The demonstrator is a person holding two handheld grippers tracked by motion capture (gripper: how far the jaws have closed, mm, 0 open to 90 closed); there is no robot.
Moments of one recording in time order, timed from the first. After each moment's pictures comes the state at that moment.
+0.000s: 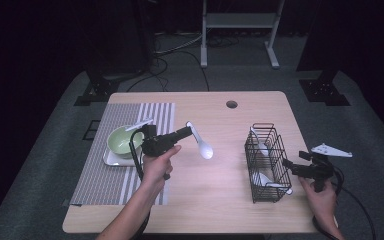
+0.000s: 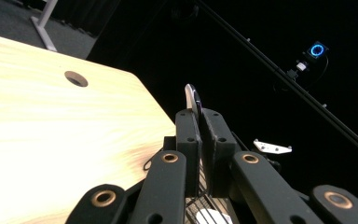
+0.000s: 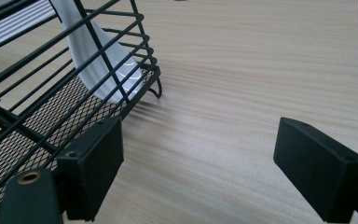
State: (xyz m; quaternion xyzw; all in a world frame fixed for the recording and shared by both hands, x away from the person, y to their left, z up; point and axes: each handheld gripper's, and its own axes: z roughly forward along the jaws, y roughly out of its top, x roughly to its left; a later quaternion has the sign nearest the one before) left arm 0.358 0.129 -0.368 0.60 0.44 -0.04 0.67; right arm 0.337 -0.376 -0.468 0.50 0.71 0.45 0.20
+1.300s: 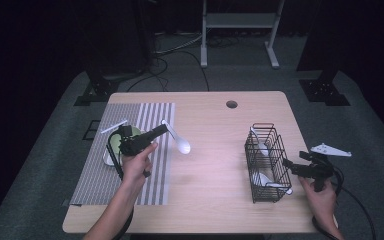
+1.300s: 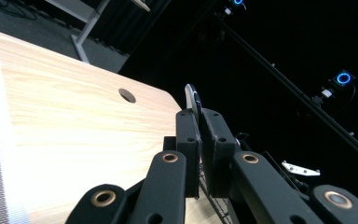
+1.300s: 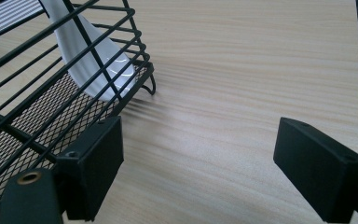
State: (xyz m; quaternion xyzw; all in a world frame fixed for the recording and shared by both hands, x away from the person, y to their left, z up) left arm 0.368 0.191 -0.381 0.56 0.48 0.00 0.67; right arm 0.338 -0.375 -0.469 0.51 0.71 0.44 0.20
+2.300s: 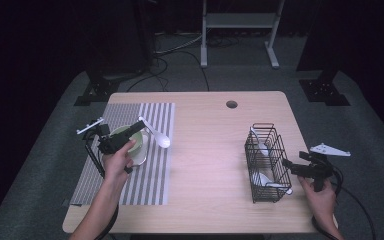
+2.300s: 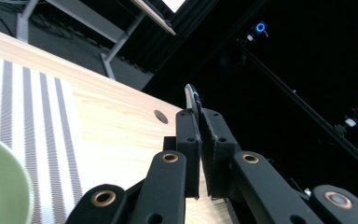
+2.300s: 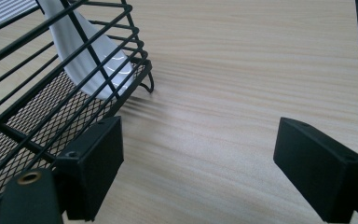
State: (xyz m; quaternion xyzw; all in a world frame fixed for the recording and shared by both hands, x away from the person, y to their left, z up) left arm 0.372 0.246 -0.383 0.52 0.52 0.03 0.67; right arm 0.339 -0.374 -0.469 0.52 0.71 0.43 0.20
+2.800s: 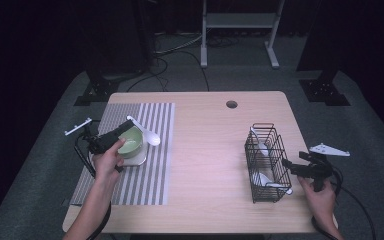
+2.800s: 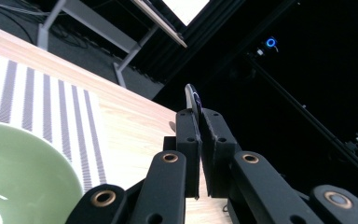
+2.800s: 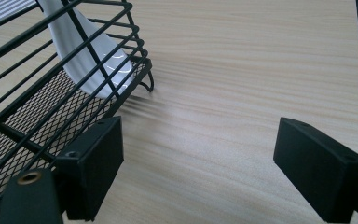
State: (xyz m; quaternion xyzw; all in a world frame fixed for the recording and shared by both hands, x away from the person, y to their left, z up) left arm 0.373 0.275 -0.385 0.50 0.54 0.04 0.67; right arm 0.339 -0.373 -0.470 0.52 0.71 0.43 0.20
